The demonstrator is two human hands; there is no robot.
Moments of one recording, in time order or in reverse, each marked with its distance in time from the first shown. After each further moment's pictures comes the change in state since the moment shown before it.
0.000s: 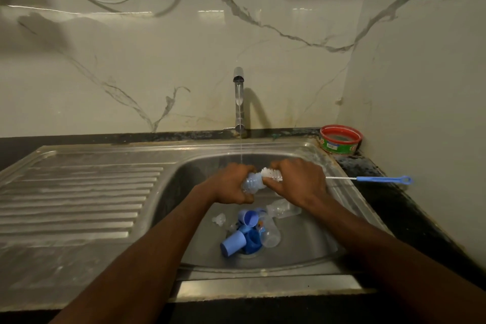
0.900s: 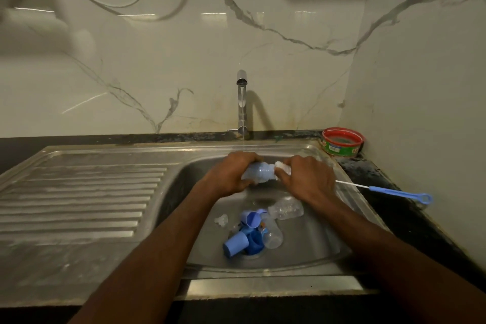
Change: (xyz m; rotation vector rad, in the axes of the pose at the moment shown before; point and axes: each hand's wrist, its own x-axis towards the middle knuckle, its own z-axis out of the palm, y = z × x) left_hand -0.003 0.003 -0.013 0.081 0.280 0.051; right_hand 0.005 0.010 0.003 -0.007 -0.044 0.235
